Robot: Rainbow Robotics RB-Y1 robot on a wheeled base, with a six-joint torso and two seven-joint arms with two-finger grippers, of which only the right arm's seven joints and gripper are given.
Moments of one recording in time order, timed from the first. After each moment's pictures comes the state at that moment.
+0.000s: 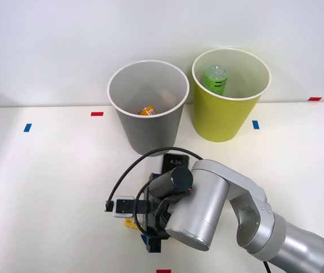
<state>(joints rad) -0.50 -0.33 0.89 -1.92 -0.45 1.35 2.03</state>
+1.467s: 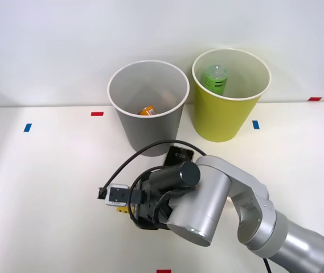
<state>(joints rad) -0.50 -0.33 0.85 -1.94 -0.47 1.23 2.02</state>
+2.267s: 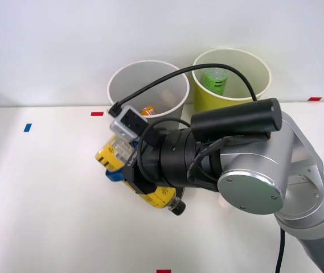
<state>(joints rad) -0.47 -0.32 0.52 -2.22 -0.74 1.24 1.70</state>
